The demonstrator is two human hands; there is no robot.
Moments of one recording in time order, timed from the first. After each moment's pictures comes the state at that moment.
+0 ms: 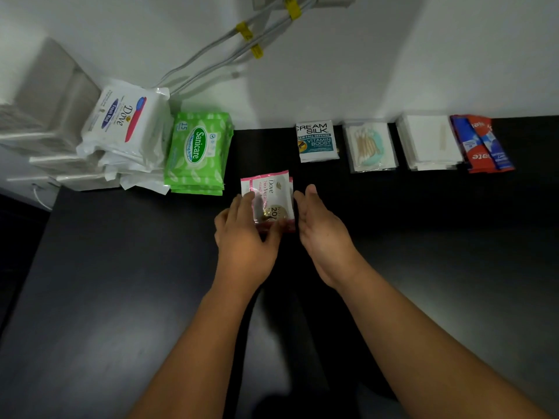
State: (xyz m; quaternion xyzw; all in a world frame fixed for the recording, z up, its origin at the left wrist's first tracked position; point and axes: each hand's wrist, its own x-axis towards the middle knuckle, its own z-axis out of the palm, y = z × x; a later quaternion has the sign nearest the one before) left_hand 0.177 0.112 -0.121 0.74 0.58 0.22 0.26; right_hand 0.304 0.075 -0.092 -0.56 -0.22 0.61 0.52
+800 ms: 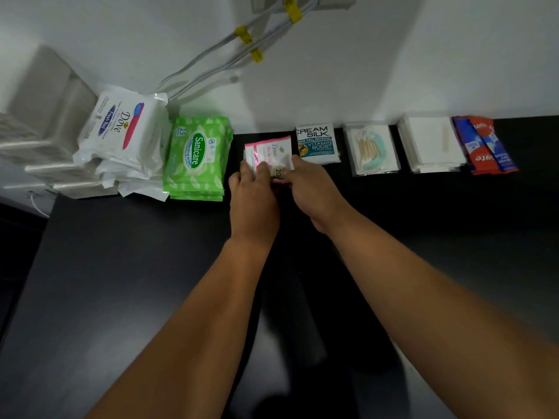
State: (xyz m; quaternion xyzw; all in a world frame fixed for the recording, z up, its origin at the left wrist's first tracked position) left_hand 0.219 0.188 -0.146 0.79 0.57 0.18 0.12; right_hand 0.325 0.154 -0.086 -0.67 -0.36 0.48 0.43
